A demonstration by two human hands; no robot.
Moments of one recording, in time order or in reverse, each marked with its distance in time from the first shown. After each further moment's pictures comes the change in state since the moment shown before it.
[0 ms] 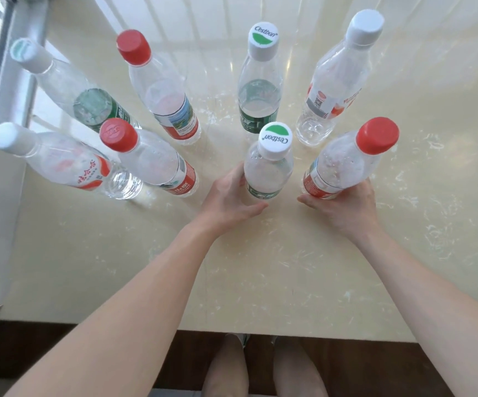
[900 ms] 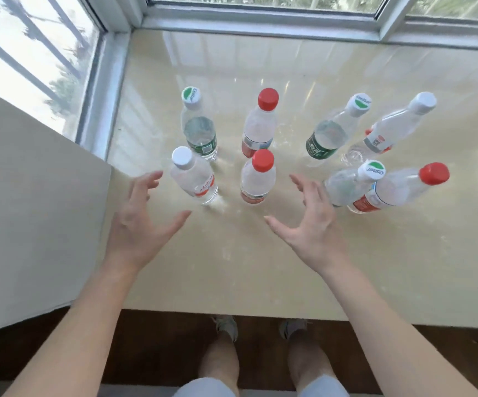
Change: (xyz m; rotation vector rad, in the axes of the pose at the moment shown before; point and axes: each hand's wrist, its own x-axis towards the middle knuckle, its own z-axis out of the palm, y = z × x) left_hand -0.134 -0.066 -0.249 0.138 0.381 -0.047; right_hand -0.127 -0.200 0.087 -0.151 -0.085 -0.349
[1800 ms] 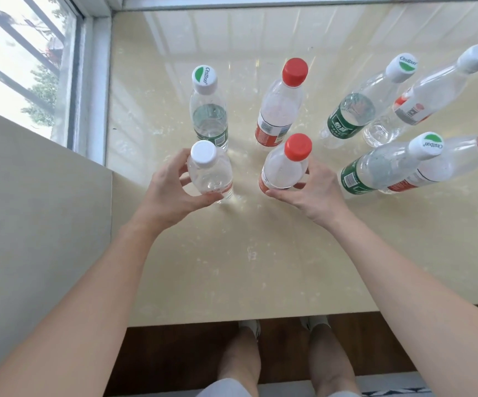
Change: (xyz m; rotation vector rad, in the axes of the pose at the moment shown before) left_hand 0.079 -0.041 0.030 -0.339 -0.381 -0.026; right_hand 0.058 0.007 0.058 0.221 -0.057 0.207
